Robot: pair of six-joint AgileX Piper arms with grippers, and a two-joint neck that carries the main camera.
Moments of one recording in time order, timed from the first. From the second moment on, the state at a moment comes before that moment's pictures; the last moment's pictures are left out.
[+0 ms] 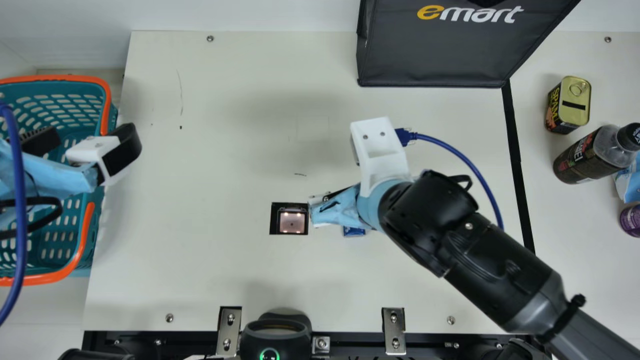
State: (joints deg) left arm -6.8 54.8 -66.1 -8.6 58.7 -4.8; right arm 45.7 81.4 -68.3 -9.4 60.5 39.2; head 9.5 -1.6
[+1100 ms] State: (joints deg) left arm -6.8 54.8 -66.1 -8.6 58.7 -4.8; right arm 43.2 94.0 -59.8 -5.1 47.8 41.3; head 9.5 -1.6
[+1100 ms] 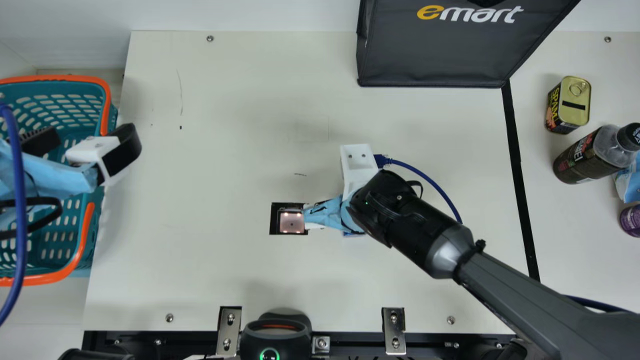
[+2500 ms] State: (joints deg) left arm -6.8 54.8 -66.1 -8.6 58.7 -4.8; right arm 43.3 96.9 -62.3 -7.8 49.7 44.5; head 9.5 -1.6
